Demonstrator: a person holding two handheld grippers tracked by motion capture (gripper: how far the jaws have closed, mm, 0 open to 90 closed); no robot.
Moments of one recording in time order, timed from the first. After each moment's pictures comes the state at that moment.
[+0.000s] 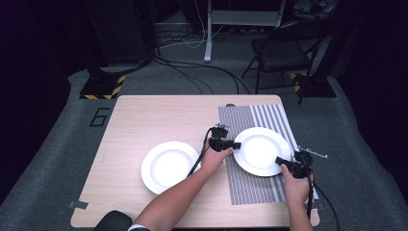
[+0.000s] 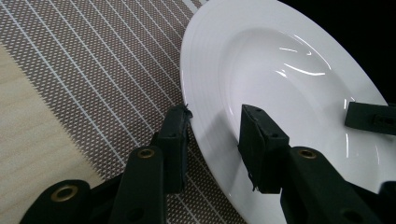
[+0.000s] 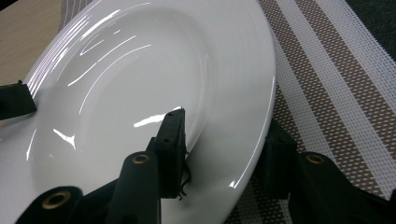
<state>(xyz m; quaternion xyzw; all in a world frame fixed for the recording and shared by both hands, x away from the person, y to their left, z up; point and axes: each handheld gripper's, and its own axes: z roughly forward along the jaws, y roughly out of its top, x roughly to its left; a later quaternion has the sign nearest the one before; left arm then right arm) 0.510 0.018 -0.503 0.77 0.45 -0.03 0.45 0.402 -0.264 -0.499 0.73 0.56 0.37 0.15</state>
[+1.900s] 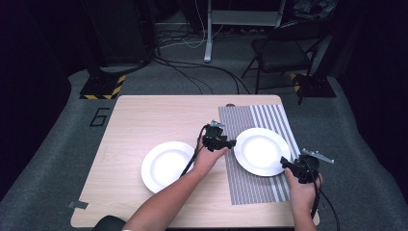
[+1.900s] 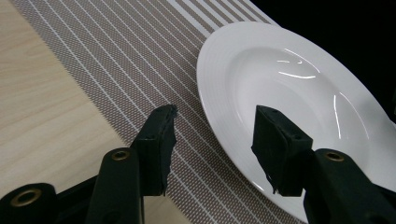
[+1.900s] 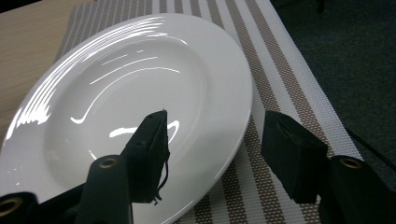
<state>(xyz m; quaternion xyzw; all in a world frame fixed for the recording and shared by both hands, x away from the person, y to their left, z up) 0.497 0.043 -0.478 0.78 0.43 0.04 0.46 0.378 -0.268 -0.480 0.69 0.58 0.37 0.23</state>
